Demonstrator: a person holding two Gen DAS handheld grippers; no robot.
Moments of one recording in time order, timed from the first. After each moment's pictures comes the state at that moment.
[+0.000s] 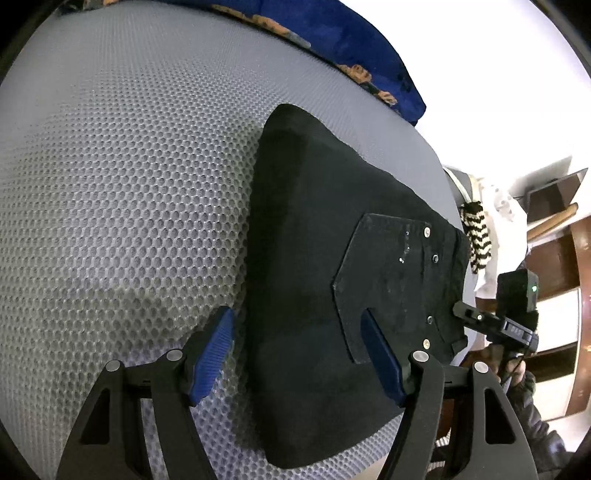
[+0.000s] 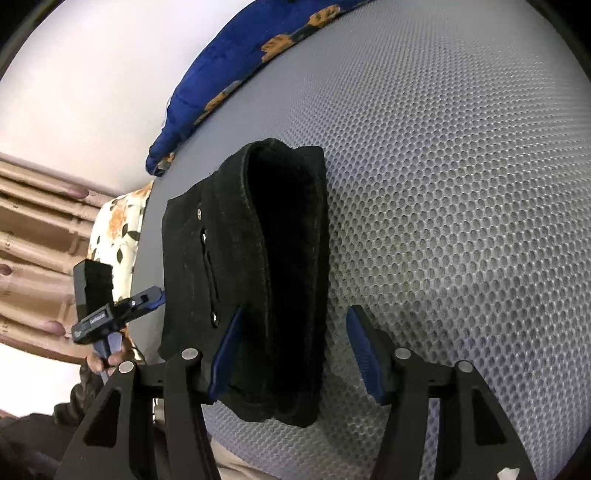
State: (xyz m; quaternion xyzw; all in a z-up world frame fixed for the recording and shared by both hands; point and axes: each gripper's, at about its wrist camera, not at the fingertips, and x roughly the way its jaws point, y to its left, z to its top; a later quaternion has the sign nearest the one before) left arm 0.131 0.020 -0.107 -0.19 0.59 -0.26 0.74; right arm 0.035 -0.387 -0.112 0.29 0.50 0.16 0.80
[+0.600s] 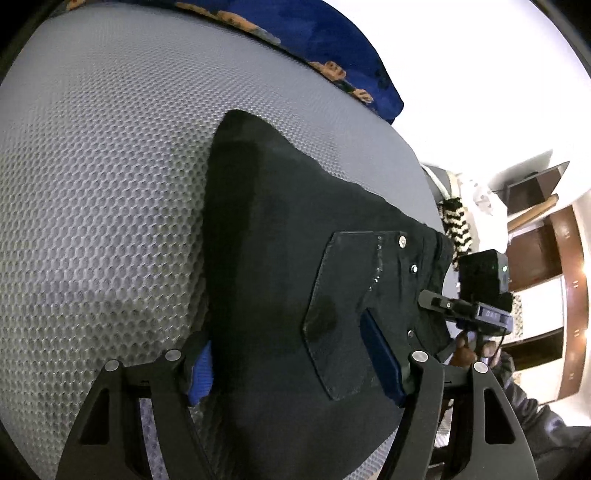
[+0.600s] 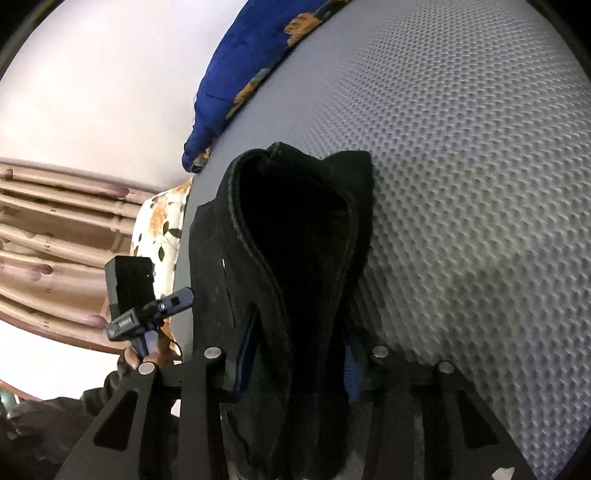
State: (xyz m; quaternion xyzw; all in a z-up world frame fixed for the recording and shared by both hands) left arm 0.151 -0.012 -0.111 -0.19 0.57 -0.30 0.74; right arm 0.070 -0.388 -0.131 0.34 0.48 0.24 0.77
